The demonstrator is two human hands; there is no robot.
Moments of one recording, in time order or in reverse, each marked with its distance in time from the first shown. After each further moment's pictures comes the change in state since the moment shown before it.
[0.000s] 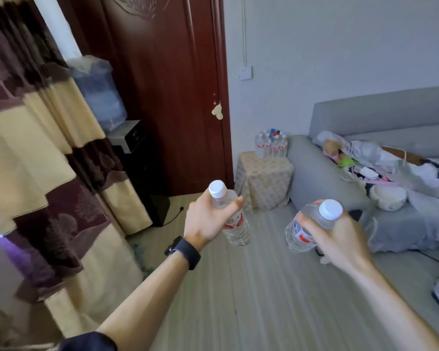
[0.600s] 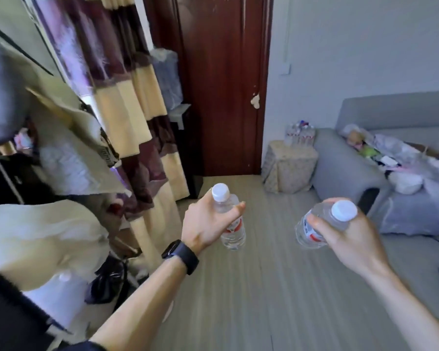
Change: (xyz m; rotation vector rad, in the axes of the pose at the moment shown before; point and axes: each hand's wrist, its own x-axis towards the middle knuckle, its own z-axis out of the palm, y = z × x) left_hand -0.348 -0.065 -0.186 0.089 0.096 -0.039; right_hand -0.365 -0.079 -0.005 0.066 -0.032 -0.155
